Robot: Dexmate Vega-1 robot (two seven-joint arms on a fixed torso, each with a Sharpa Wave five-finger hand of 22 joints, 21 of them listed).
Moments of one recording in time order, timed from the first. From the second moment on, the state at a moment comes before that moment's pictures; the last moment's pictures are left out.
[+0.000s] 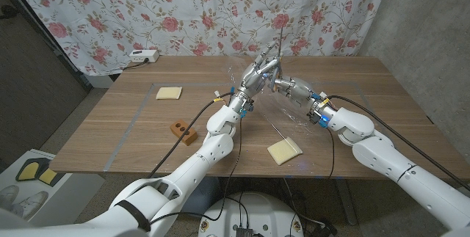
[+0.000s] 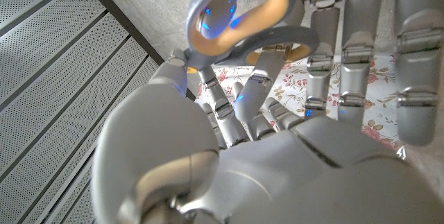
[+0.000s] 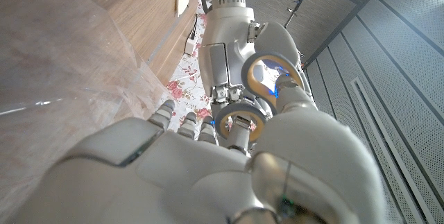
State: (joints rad) left arm 0.72 0.05 0.54 -1.07 -0.80 -0.64 -0.62; left_hand 1.14 0.15 0.34 -0.16 0.19 0.31 -0.21 0.20 0.19 0.83 -0.22 0.48 0.42 0.37 -0.18 0.26 0.33 0.09 0.03 0.19 0.17; right arm -1.00 -0.74 -0.42 -1.70 0.71 0.32 0.40; right_hand 0.81 0.02 0.34 -0.15 0.18 0.49 -0.13 0.23 0.22 -0.08 0.02 0.22 0.21 -0.17 0.04 0.22 0.20 -0.09 0.16 0.19 0.17
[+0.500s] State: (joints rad) left arm 0.72 0.05 0.55 -1.07 -0.79 -0.65 -0.60; left_hand 1.14 0.15 0.34 -0.16 0.20 0.32 -0.21 0.20 0.19 0.83 -0.22 0.48 0.42 0.37 -0.19 0.26 0.33 0.09 0.02 0.18 0.17; right arm -1.01 -0.75 -0.43 -1.71 0.71 0.32 0.41; right_hand 0.81 0.02 0.33 -0.14 0.18 0.47 -0.12 0.22 0.22 -0.10 0.04 0.21 0.21 -0.17 0.06 0.22 0.20 -0.11 0.17 0.18 0.17
